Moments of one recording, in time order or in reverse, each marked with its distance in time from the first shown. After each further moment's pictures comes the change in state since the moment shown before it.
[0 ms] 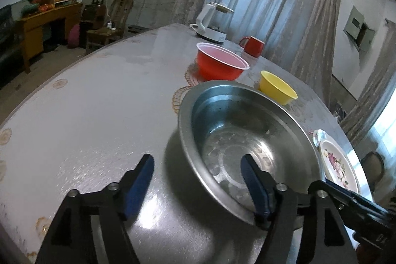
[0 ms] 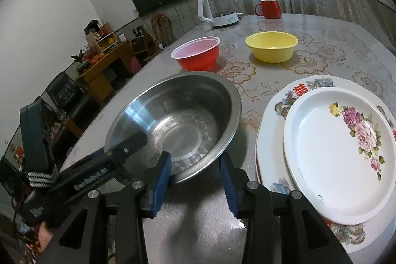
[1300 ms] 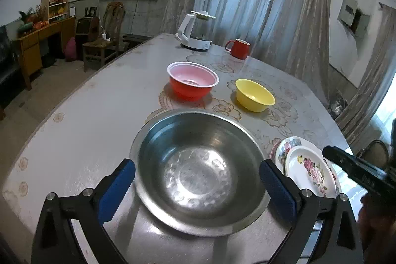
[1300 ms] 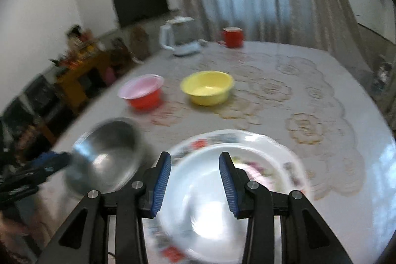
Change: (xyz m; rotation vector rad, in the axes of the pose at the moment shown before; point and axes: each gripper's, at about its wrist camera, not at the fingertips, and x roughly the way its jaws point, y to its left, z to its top) left arm -0.030 -0.071 0.037 0.090 0.013 0.036; right arm -0.061 -0.086 0.059 -0.044 -0.062 -0.203
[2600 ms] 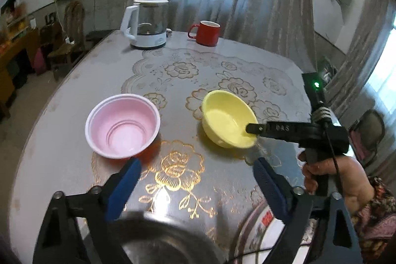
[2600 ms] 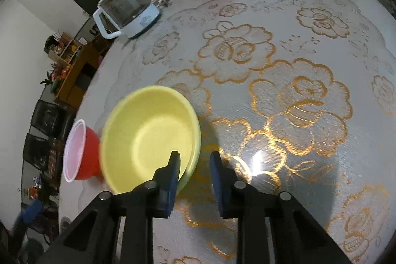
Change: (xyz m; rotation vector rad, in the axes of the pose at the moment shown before) left arm 0.123 -0.087 0.116 0.175 0.164 -0.073; right arm 0.220 -0.110 0.122 0.290 0.338 0.169
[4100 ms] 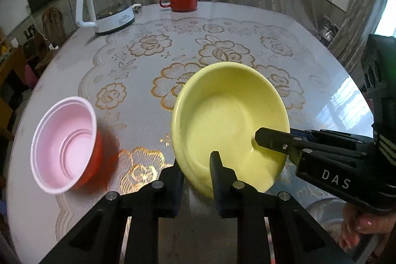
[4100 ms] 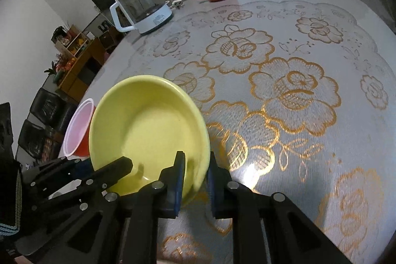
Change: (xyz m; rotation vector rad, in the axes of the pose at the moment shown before) left arm 0.096 -0.046 0.009 0.156 0.161 0.041; right arm -0.017 0.013 -0.026 -0.093 -0.056 0.000
